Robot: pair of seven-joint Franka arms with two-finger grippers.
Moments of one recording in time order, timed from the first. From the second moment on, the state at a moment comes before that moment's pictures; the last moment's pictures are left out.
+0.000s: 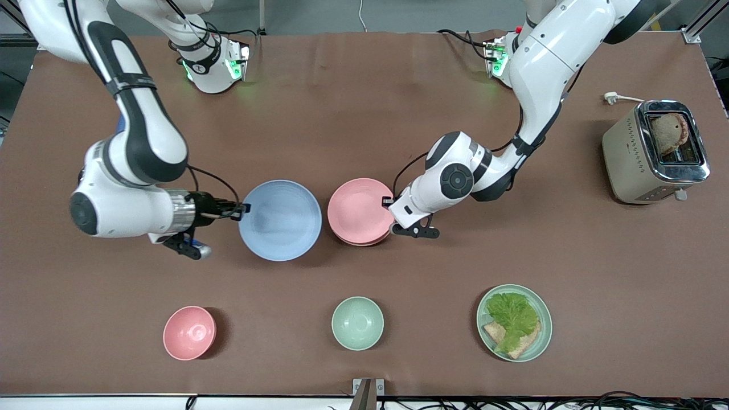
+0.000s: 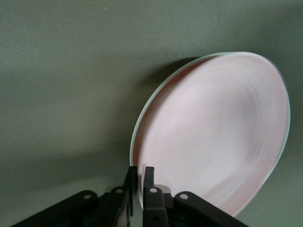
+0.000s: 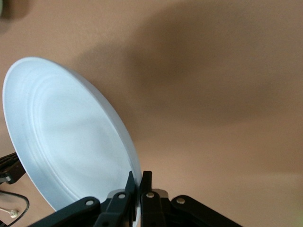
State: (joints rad) left arm -0.21 0.71 -0.49 -1.73 -0.03 2.41 -0.50; right arm -0.01 0.43 0.28 -1.72 0.41 1.88 0.42
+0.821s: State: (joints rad) left arm -0.03 0.29 -0.41 -1.66 -0.02 1.99 -0.50; right arm 0.08 0.44 0.43 -1.88 0.41 2.23 0.54
